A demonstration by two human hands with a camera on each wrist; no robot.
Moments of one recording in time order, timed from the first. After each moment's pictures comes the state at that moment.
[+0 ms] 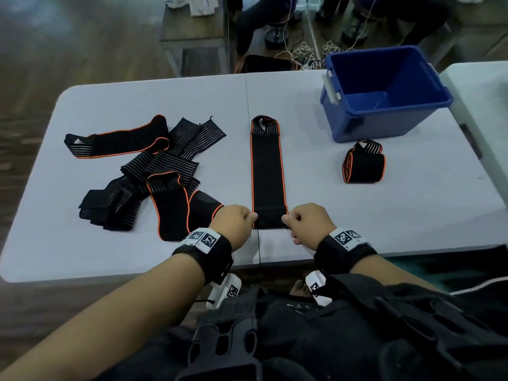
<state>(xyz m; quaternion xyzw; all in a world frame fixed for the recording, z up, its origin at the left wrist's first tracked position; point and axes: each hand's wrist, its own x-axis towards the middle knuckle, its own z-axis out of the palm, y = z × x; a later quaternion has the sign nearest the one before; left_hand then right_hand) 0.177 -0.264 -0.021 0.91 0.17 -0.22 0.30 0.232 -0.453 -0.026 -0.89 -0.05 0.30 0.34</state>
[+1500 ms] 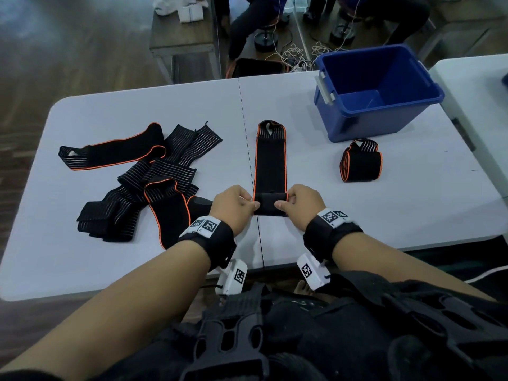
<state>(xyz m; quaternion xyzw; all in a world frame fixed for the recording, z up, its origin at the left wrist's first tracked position) 0.206 -0.251 -0.029 0.87 0.24 -0.10 0.42 0.262 -0.428 -0.027 -0.93 -0.05 0.23 0.28</state>
